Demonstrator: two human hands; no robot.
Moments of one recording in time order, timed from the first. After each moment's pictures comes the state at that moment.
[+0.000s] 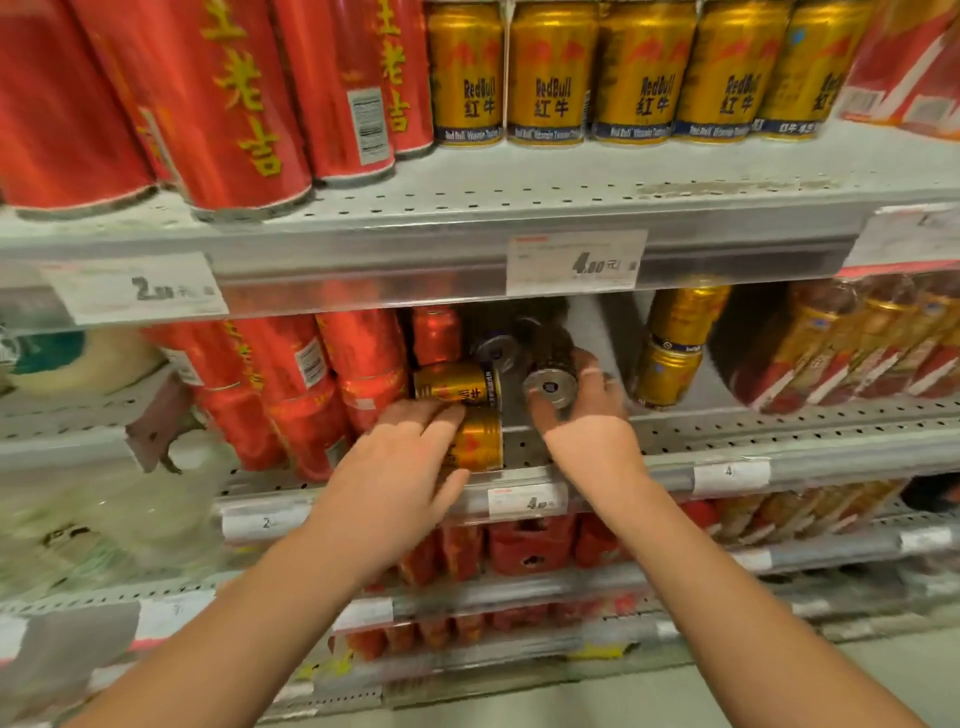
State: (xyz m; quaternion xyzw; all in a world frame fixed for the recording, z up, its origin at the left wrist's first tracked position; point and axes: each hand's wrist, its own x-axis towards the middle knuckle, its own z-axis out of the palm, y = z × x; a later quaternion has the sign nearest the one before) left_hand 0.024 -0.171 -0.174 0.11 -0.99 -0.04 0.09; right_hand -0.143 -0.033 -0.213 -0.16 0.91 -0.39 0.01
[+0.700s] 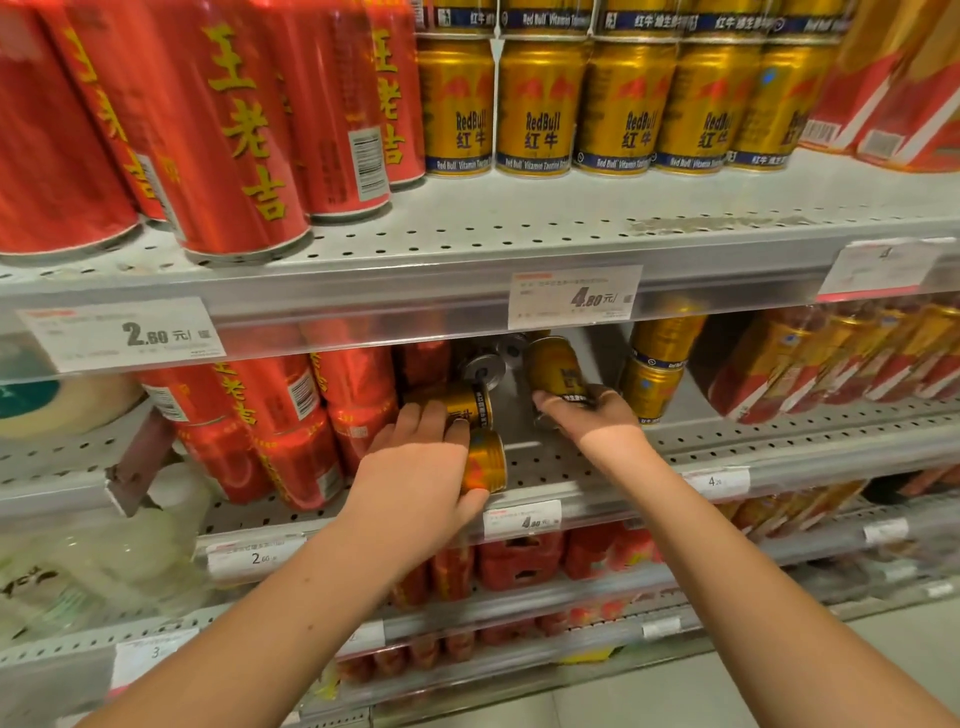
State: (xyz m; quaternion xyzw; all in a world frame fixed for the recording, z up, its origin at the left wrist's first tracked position) left_hand -0.007 -0.168 -0.172 0.11 -0.99 0.03 0.09; right_hand -0.182 -0.028 -0.205 -0.07 0.80 -0.57 0.17
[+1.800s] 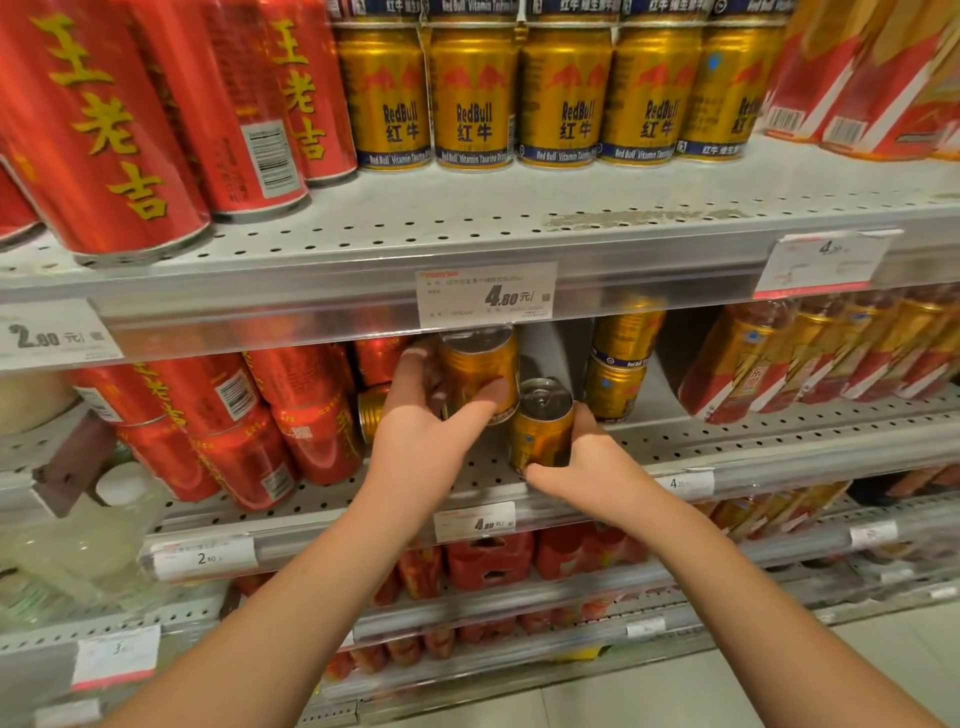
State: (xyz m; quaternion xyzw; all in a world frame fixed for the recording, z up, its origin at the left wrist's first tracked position) left_hand -0.062 -0.122 -0.169 0.15 -0.72 -0.61 0.30; right_hand -0.170 0.037 -0.211 -0.24 0.89 -0.35 0.18
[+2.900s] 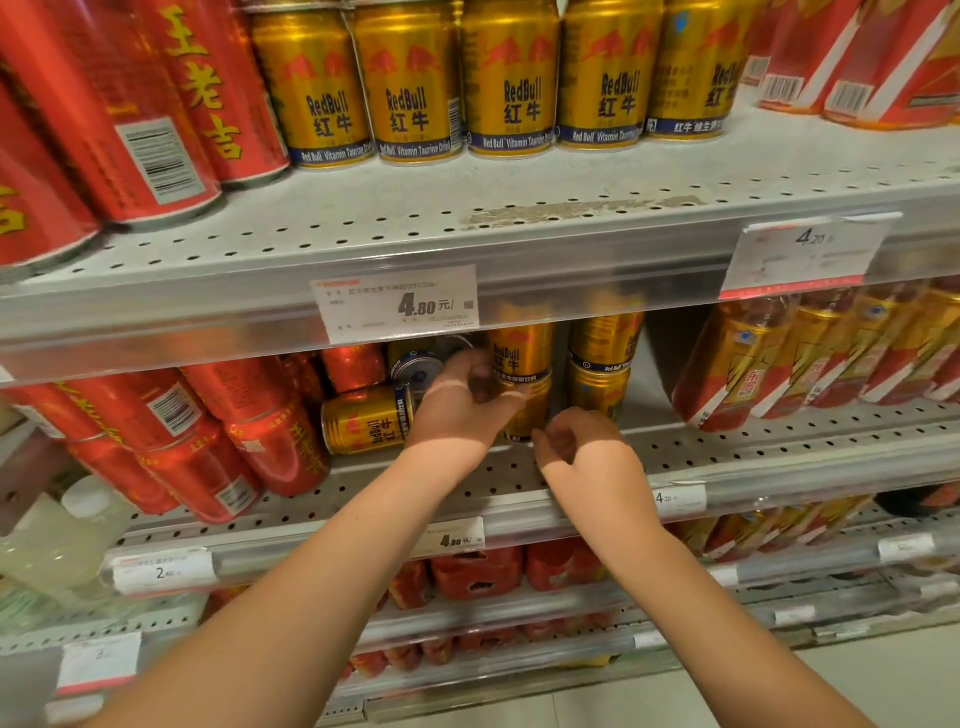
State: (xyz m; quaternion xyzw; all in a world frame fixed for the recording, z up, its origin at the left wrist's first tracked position) left_hand -0.140 -0.100 -0.185 0.24 -0.85 -0.44 0.17; right_hand -0.183 0.050 -0.230 -0.24 0.89 -0.38 -0.03
